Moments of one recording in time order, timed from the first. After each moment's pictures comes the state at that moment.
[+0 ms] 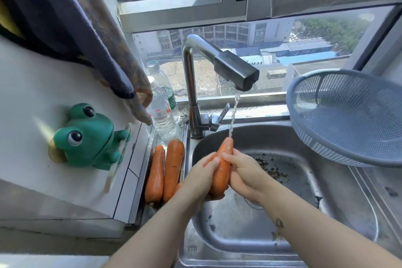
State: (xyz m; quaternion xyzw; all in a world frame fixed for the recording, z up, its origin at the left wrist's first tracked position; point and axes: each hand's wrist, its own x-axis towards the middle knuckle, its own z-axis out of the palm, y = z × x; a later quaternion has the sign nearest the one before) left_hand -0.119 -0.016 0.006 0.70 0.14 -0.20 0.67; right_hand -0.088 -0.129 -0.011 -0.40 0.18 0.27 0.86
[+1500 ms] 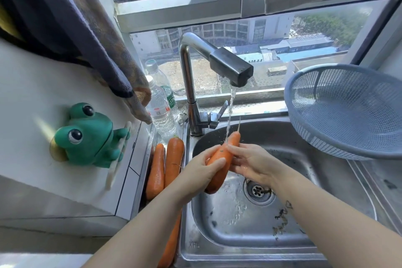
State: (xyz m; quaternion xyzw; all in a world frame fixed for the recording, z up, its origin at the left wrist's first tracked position) left_hand -0.117 -0.004 0.023 0.77 0.01 -0.21 0.60; right_hand -0.077 -0.160 0.002 -0.47 0.12 0.32 0.81
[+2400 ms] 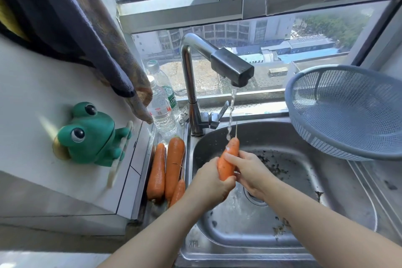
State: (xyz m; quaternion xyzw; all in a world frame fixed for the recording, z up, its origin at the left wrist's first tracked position) left_hand -0.130 -0.025 0.011 0.90 0.02 -0.15 0.40; right_hand -0.094 -0.143 -0.013 -0.57 0.16 0.25 0.76
